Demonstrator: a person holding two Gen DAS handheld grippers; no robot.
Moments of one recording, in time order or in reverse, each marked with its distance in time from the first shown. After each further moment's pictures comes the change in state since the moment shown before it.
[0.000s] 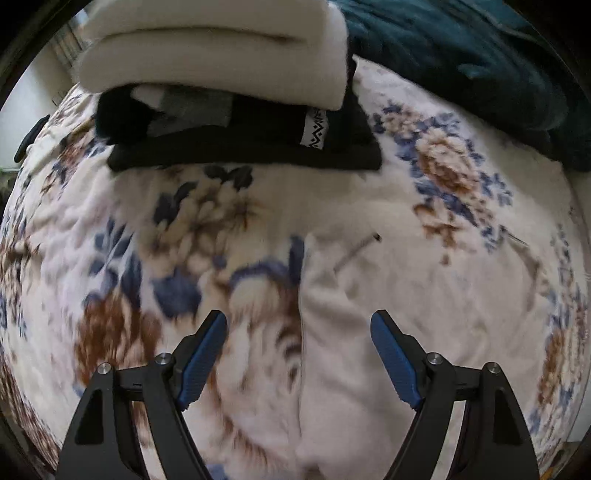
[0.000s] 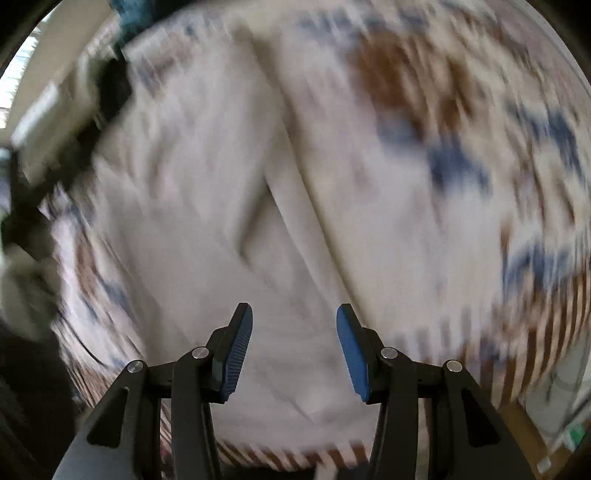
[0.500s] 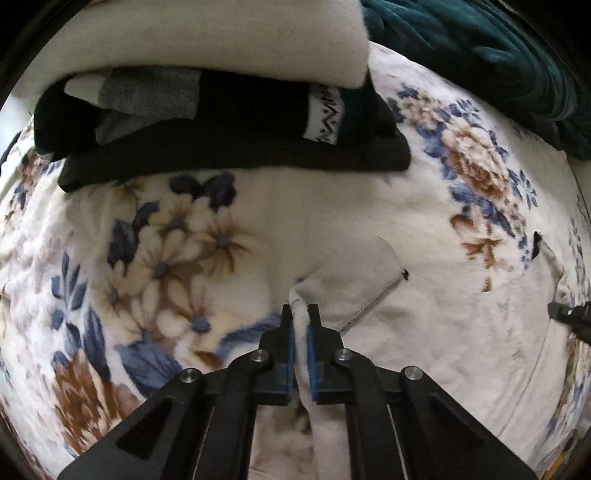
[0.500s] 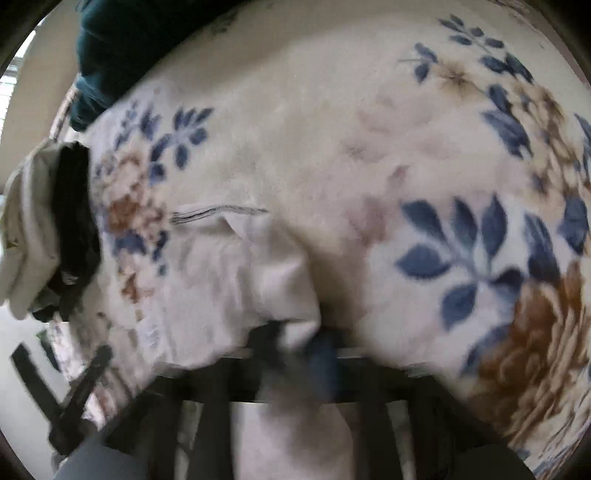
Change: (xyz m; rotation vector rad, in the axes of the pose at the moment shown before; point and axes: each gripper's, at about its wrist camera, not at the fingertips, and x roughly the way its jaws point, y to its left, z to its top) left arm 0.052 0.018 0.019 0.067 0.004 -0.036; right arm 0.082 0.049 0.209 0.045 -0.048 -0.033
